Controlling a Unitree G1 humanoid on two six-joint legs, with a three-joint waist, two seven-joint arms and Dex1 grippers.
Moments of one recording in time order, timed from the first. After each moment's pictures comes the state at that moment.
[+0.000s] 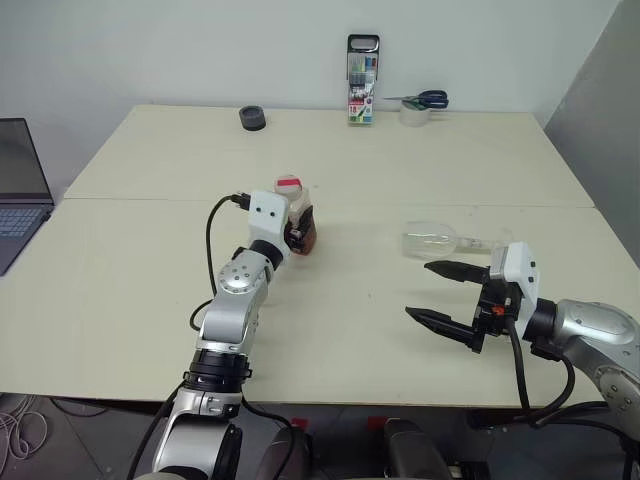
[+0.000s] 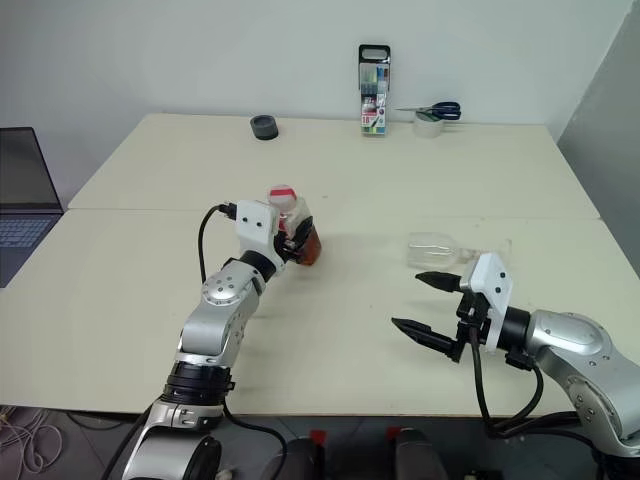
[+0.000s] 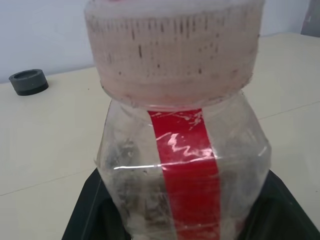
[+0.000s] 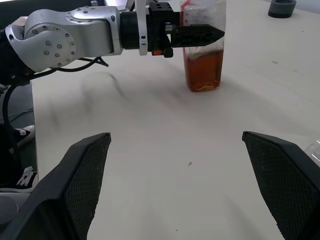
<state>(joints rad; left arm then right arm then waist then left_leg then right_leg) -0.49 0.19 -0.01 0.09 -0.08 0.26 -0.23 -0.06 -0.76 -0.11 -0.60 0.68 0.60 0.78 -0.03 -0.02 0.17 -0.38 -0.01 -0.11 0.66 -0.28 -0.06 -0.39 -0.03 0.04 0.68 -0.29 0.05</state>
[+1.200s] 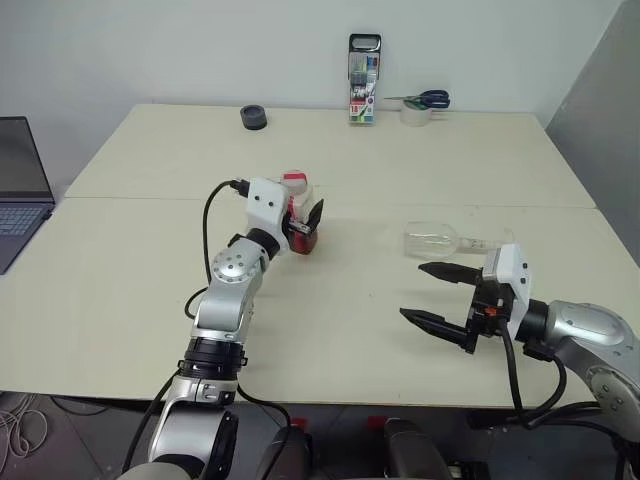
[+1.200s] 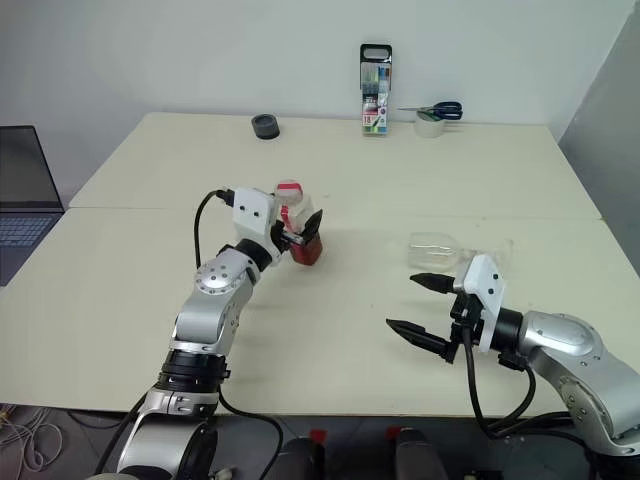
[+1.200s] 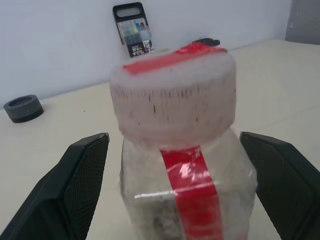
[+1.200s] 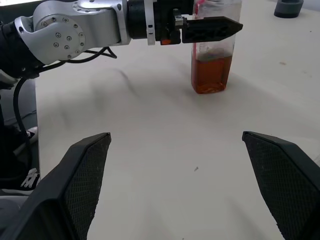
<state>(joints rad) -0.56 0.23 0.00 0.13 -0.08 0.21 -0.32 -0.07 -0.73 -0.08 -0.60 0.67 0.59 0.77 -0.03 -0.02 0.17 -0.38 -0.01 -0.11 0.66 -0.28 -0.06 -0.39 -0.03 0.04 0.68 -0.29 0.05</state>
